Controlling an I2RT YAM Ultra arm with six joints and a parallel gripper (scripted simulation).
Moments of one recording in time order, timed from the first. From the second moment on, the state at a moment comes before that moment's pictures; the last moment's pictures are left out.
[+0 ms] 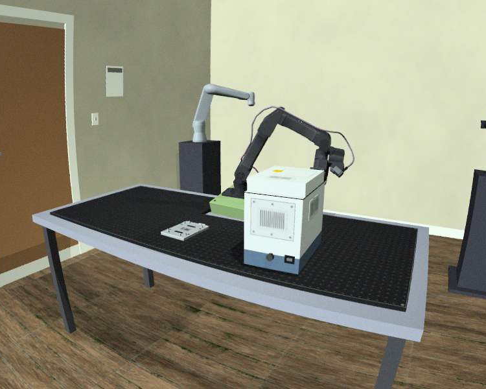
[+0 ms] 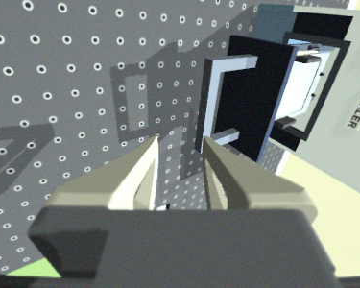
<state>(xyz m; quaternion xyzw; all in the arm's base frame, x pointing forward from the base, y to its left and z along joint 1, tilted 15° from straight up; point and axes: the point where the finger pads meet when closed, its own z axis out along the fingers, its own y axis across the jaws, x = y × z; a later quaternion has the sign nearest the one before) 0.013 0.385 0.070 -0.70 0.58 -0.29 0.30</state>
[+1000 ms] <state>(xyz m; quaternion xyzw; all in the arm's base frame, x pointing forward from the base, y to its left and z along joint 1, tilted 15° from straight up) 0.016 0.377 0.072 -0.64 0.56 -0.38 0.38</state>
